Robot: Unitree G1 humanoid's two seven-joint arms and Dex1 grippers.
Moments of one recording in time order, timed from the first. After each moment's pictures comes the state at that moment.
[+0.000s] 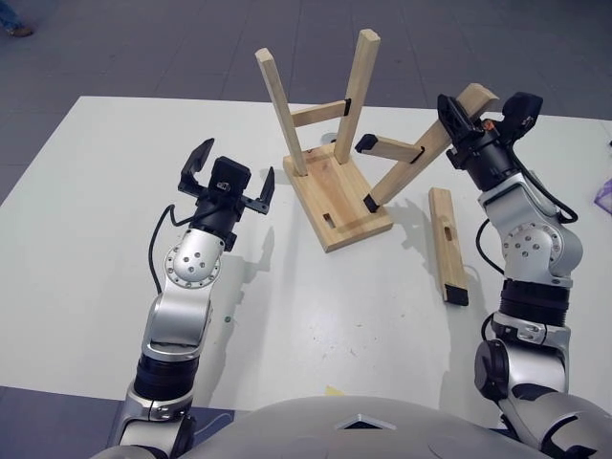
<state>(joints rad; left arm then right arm) -0.09 0.26 -0.13 -0.48 0.20 0.46 -0.14 -0.43 -0.34 -0.23 -0.05 0.69 0.50 0.29</state>
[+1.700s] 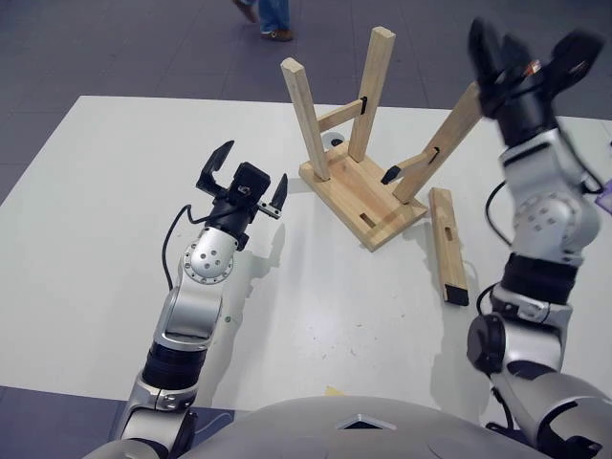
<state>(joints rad) -0.12 0.26 -0.19 -0.37 0.27 0.37 -0.17 -0.69 -0.35 -0.41 -0.03 0.78 0.48 0.15</state>
